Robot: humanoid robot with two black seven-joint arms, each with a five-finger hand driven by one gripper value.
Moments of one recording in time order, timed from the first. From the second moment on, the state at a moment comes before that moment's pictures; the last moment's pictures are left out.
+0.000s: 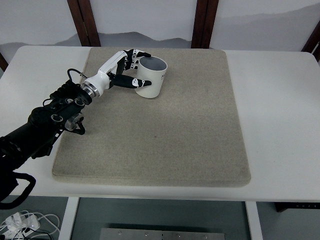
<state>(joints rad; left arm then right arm) -0.92 0.12 -0.46 -0.42 0.73 -0.14 -0.61 0.00 0.00 -0.01 0.19 -0.03 -0.01 -0.03</state>
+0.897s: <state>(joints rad) -0.98 0.22 -0.49 -0.51 0.66 -0.21 -0.61 0.00 0.00 -0.01 0.19 -0.03 -0.01 -0.03</state>
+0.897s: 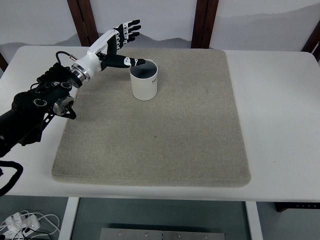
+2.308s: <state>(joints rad) -1.06 0.36 -0.49 -0.30 -0.08 -0.37 -0.28 0.00 0.00 -0.01 0.19 -0.03 -0.01 -0.03</state>
